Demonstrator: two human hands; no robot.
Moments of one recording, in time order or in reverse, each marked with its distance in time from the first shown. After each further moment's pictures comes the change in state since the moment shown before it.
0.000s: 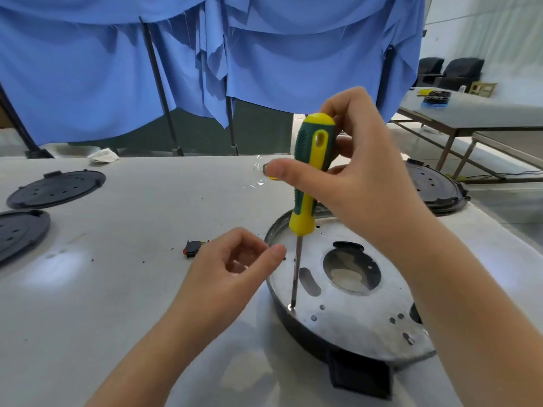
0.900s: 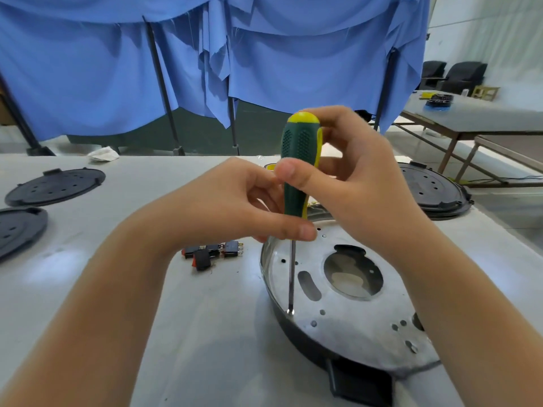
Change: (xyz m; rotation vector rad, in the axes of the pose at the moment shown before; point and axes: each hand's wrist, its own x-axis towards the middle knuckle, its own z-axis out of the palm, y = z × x) left_hand 0.061 0.071 -0.029 0.205 -0.514 0.094; right_hand 0.001 0.006 0.005 0.305 -0.117 0.032
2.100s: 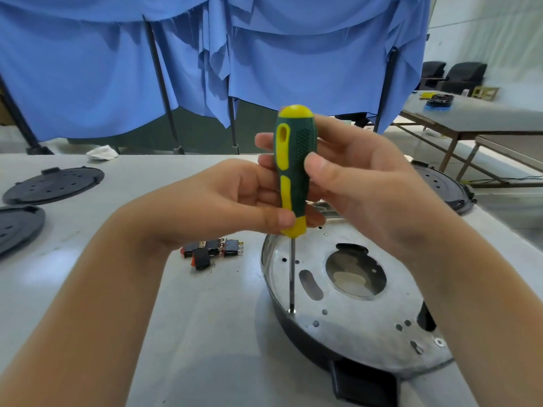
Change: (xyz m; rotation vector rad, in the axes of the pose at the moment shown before) left_hand -0.001 -0.017 -0.004 -0.346 -0.202 0.083; right_hand -0.004 -0.001 -0.010 0.414 -0.248 0.193
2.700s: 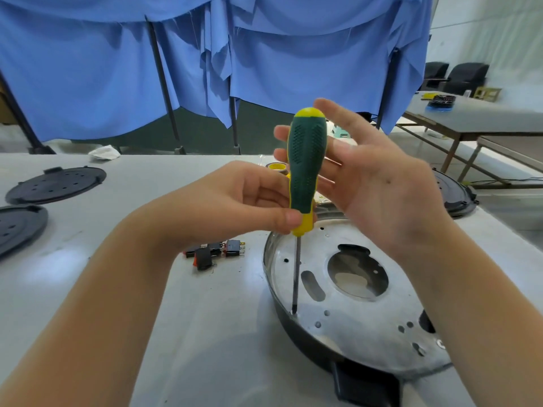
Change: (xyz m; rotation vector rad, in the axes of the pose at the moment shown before) left_hand 0.002 0.001 0.005 0.061 0.091 -0.017; right_hand 0.005 0.008 -0.007 0.277 0.101 0.025
